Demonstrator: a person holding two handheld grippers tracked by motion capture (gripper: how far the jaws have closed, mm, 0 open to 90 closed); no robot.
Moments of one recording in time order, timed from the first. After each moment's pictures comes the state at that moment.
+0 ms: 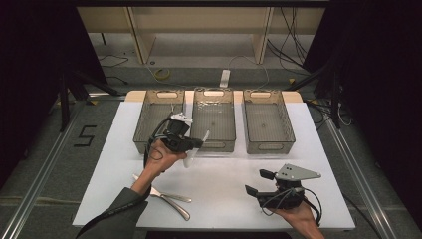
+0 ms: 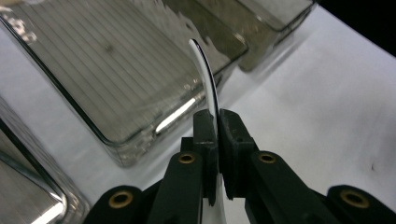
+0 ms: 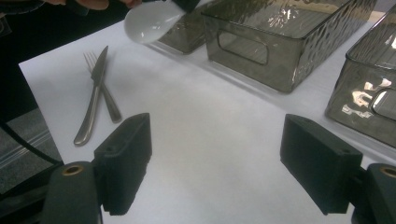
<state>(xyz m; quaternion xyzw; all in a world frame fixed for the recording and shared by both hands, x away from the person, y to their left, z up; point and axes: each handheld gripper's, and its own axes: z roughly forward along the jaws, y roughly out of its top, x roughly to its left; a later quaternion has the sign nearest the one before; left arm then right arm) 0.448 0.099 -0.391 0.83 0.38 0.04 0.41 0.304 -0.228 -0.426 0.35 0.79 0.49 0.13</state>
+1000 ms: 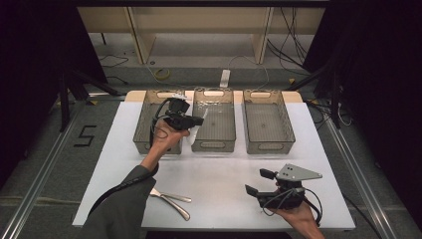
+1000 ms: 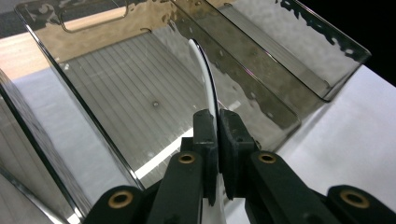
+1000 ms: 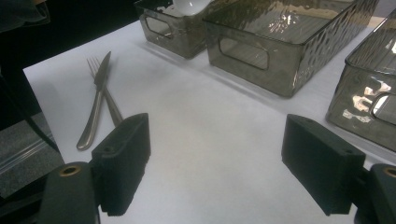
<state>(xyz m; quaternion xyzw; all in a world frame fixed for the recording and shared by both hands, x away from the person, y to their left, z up) 0.505 0.094 -0.381 0.80 0.41 0.08 0.43 0.303 -0.229 -0.425 0.35 0.79 0.49 0.13</state>
